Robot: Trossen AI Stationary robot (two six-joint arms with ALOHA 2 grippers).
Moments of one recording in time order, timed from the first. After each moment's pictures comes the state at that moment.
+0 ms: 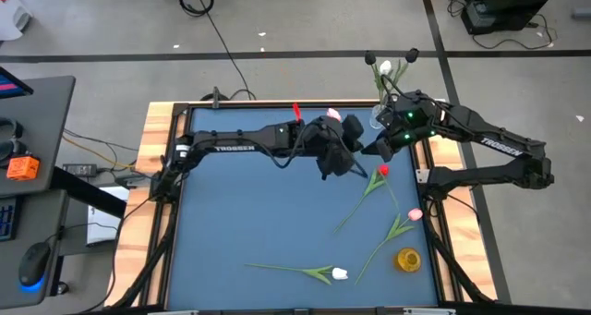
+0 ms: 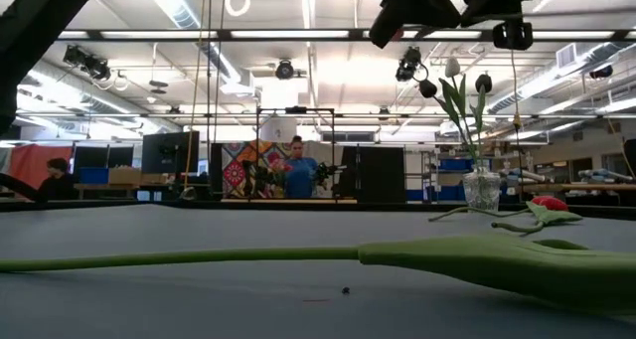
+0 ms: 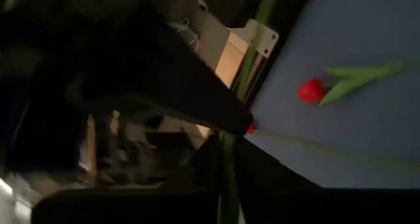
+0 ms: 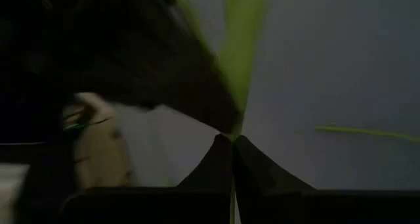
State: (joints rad) left arm 0.05 2.10 2.10 -0.41 -0.15 1.22; right arm -0.40 0.96 1.09 -0.88 -0.34 0.61
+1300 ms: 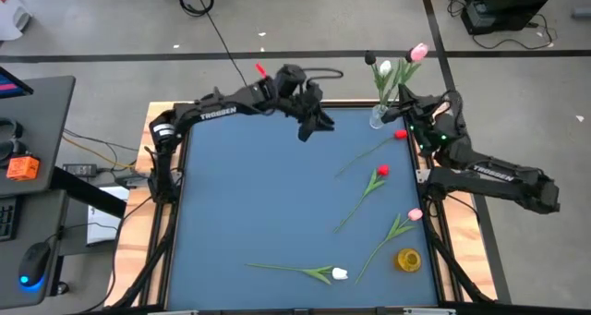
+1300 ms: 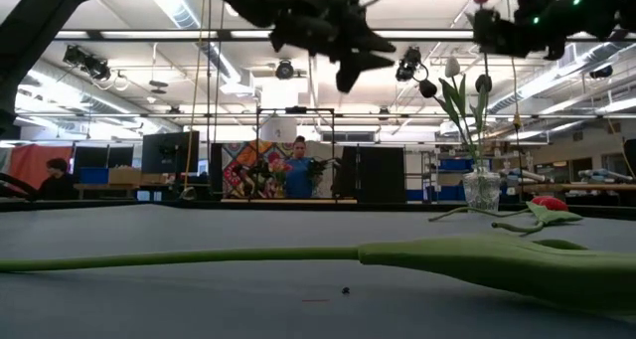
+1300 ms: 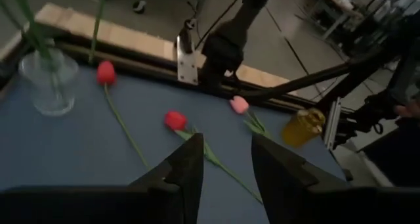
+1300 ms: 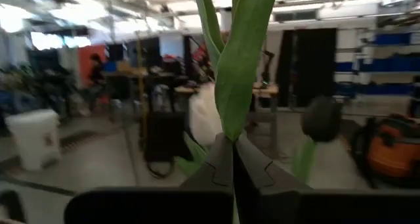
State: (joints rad) left arm 0.44 1.94 1.71 -0.22 0.66 -0.12; right arm -0.53 0.61 0.40 0.41 0.72 -0.09
